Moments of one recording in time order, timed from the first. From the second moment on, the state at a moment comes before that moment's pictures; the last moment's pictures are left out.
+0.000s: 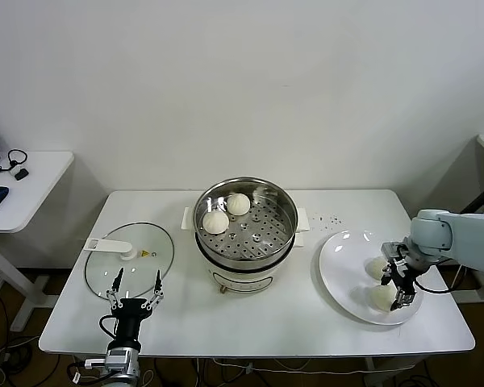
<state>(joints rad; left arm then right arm) 1.57 -1.61 -0.67 -1.79 0.21 -0.29 0.03 0.58 0.60 -1.88 1.34 0.44 -0.18 -0.88</state>
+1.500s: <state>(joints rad) 1.56 -1.61 -0.65 -1.81 0.21 -0.28 0.03 1.12 0.98 -1.97 1.38 0.59 0.20 -0.98</state>
